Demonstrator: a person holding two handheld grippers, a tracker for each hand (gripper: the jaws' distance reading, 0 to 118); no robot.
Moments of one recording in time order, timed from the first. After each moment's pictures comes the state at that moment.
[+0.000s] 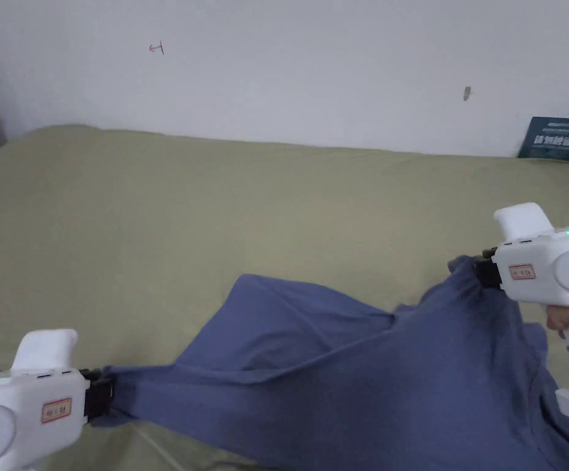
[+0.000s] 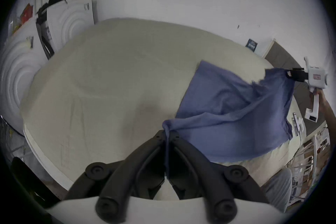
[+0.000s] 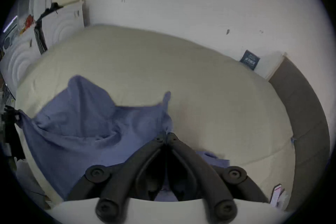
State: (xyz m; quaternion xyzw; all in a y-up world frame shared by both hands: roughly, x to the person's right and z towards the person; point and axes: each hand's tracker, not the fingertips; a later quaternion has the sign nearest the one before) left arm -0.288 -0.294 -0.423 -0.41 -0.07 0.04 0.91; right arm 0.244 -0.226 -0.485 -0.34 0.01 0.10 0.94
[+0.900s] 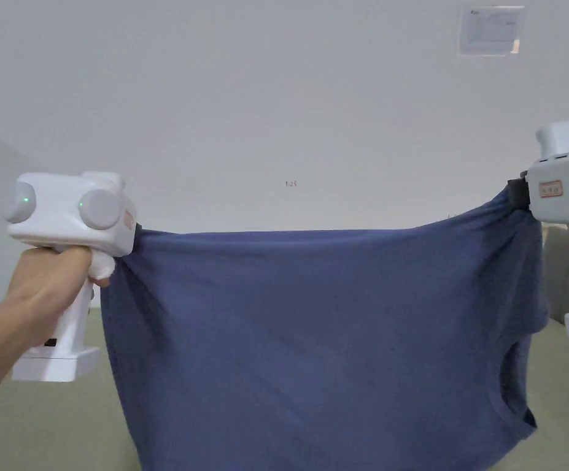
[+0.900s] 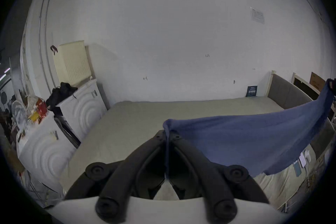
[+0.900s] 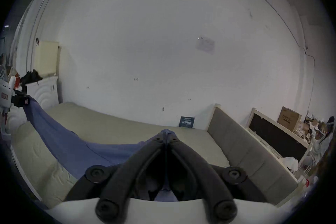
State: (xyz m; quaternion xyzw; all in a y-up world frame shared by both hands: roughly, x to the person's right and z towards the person) left arm -0.177 0.029 -0.520 -0.22 -0.02 -0.06 0.97; right arm 0.309 0.062 -0.380 -0.09 -0.15 0.07 0.98
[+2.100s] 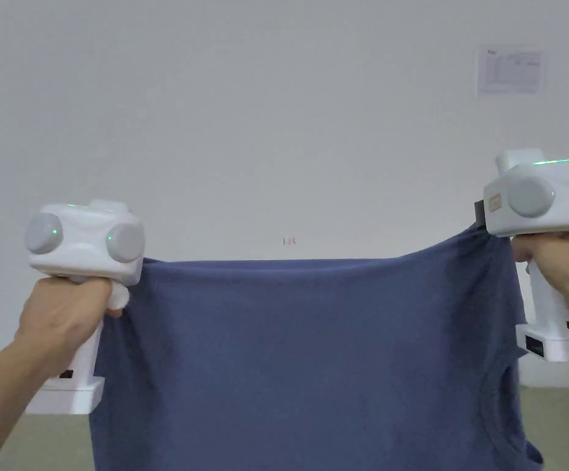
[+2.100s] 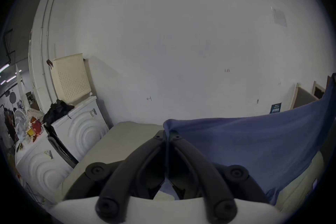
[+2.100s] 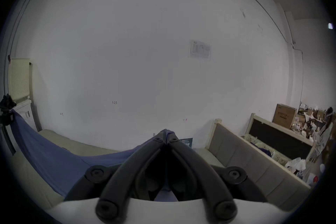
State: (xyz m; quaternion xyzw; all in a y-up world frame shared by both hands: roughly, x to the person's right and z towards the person) left arm -0.103 0.001 -0.758 -0.17 0.04 -0.07 0.98; right arm 0.356 0.046 -0.664 -0.09 -0.21 0.03 0.97
